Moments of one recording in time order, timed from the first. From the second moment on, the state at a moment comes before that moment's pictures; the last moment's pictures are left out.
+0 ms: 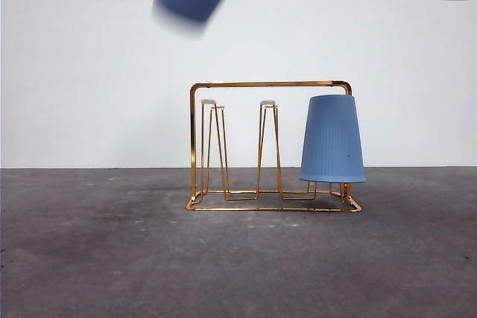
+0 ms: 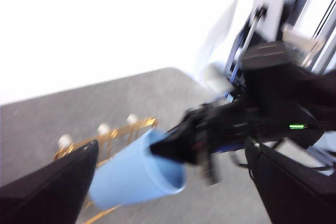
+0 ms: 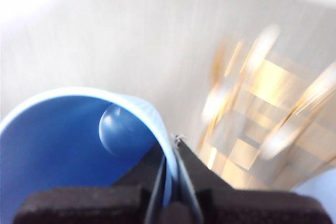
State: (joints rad) left arm -0.86 0.89 1.44 -0.71 -0.11 -0.25; right arm 0.78 1.34 1.38 -0.52 0.03 0.13
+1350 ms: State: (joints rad) left arm -0.81 1.50 1.44 0.52 0.68 -0.98; right arm 0.78 0.71 1.38 -0.47 0.26 -0.28
